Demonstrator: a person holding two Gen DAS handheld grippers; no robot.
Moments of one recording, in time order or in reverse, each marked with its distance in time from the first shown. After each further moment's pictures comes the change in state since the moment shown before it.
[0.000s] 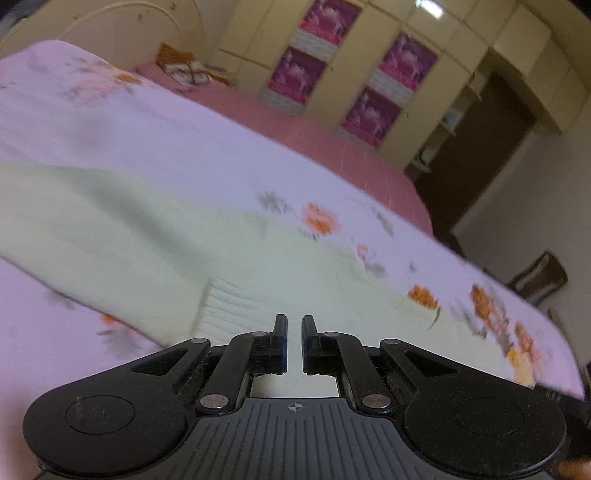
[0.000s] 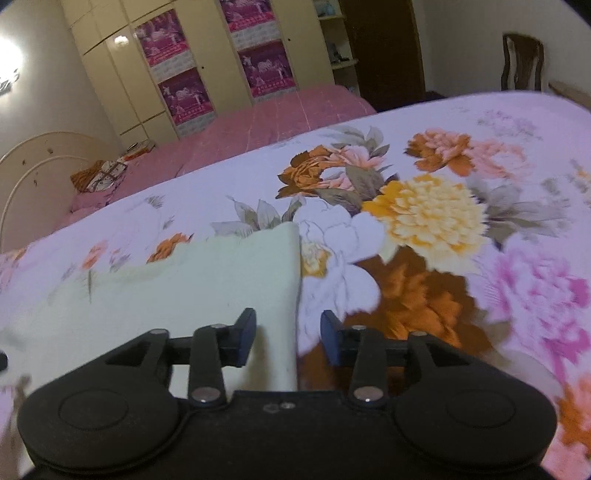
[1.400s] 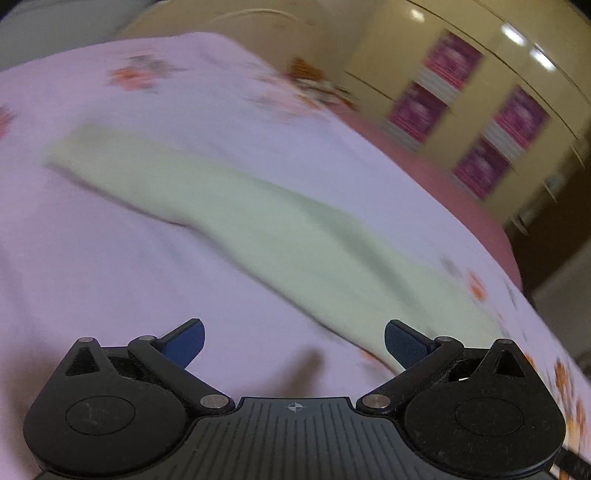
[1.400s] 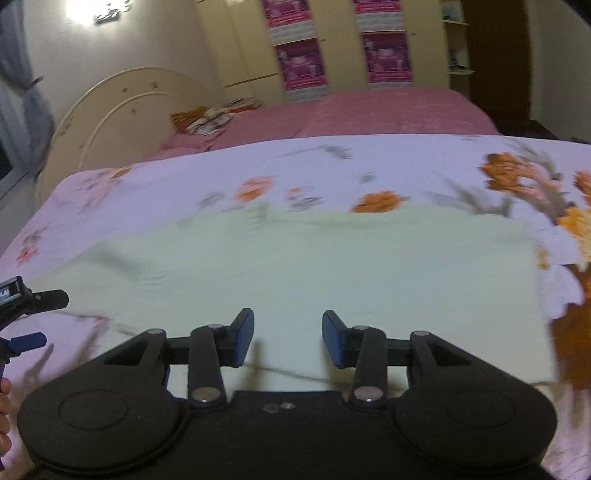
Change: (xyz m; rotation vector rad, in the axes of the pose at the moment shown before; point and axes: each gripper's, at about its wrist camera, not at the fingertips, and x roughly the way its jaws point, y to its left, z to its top) left arm -0.084 0.157 0.002 -0.272 -0.088 0.280; right arm -0.002 0.170 -0.060 -0.320 0.071 0.229
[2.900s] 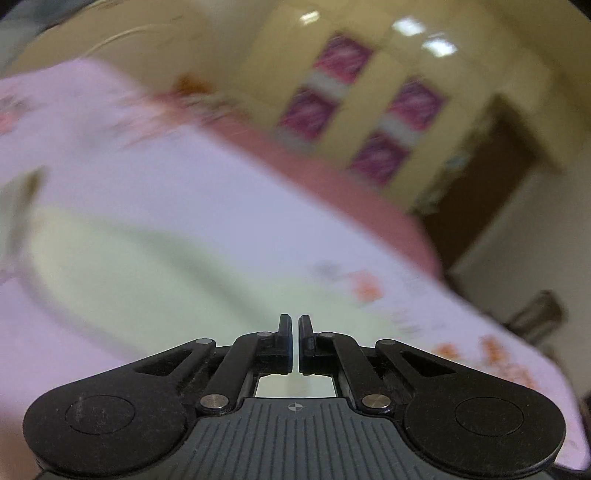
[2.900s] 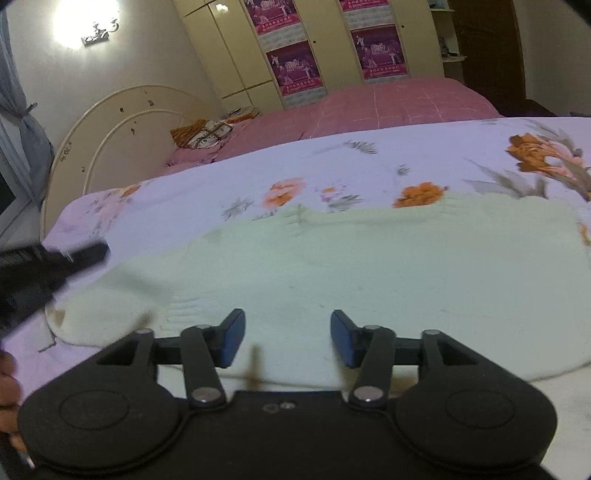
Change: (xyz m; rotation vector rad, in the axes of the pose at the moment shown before) left arm 0.062 -0.074 0.033 0.188 -0.005 -0.276; right arm 0.004 0.010 -0.004 0.101 -0.036 0.007
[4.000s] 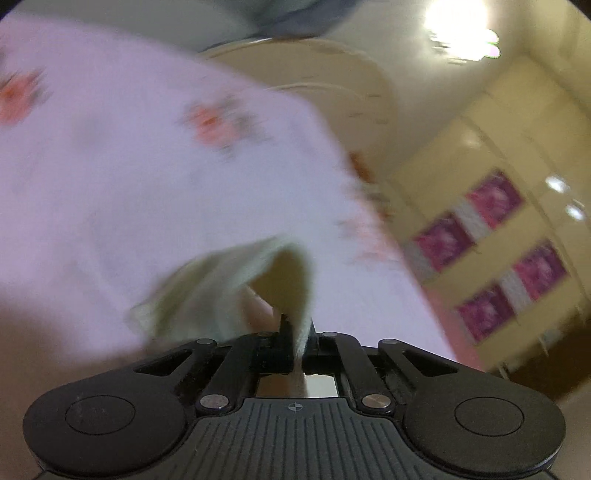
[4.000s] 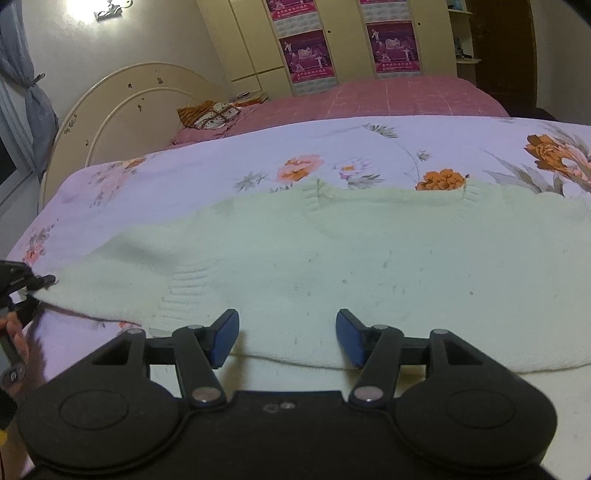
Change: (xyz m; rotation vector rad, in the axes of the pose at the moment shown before) left arm -0.006 0.148 0.037 -0.416 -0.320 0.189; right arm 0.028 0.022 -0.008 -0.040 0.041 0.003
